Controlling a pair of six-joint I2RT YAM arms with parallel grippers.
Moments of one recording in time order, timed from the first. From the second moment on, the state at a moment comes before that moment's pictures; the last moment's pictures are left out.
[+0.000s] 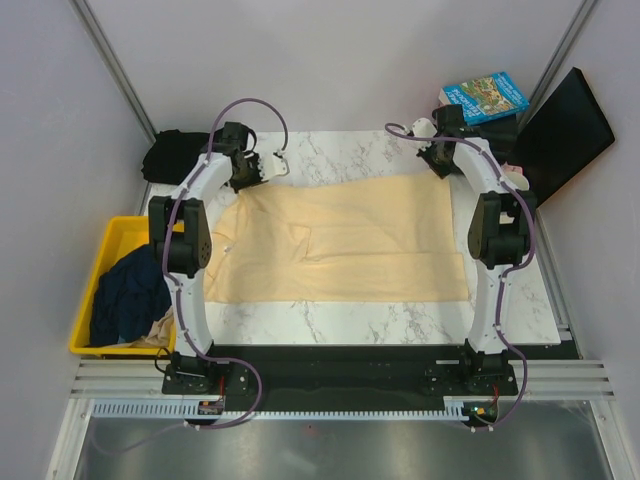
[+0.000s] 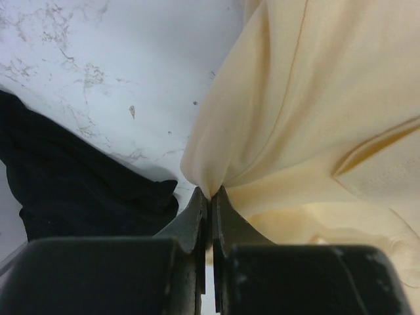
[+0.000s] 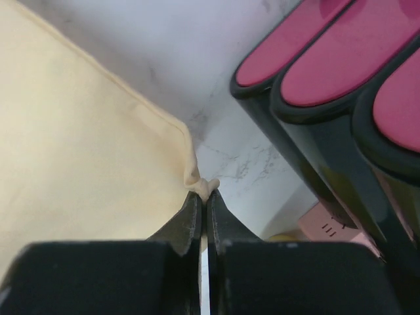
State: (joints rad) left arm -0.13 2.16 1.83 -0.73 0.10 1.20; right arm 0.06 2.25 2.02 -0.78 0.05 -0.67
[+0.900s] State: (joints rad) left arm -0.13 1.66 1.33 -0.75 0.11 1.39; right arm 0.09 1.93 1.82 -1.33 -0.21 -1.07
